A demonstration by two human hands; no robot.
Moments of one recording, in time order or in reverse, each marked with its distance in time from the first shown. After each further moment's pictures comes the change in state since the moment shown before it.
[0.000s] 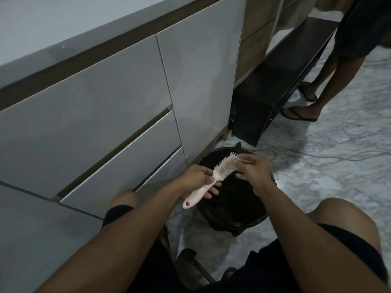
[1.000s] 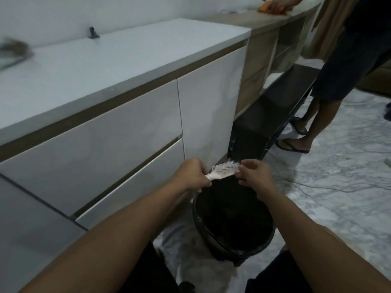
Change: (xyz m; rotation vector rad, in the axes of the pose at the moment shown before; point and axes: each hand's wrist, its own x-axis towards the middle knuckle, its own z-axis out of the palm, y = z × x) left_hand -0.047 0.082 -0.034 0.739 0.324 0.259; right_hand -0.009 -0.071 0.014 -0.123 0.038 -0.147
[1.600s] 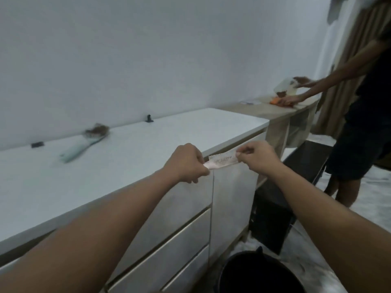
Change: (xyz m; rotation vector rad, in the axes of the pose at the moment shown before) left_hand -0.060 0.059 -0.217 0.053 0.437 0.165; right_hand -0.024 -0.258 0.052 -0.478 -0.029 -0.647
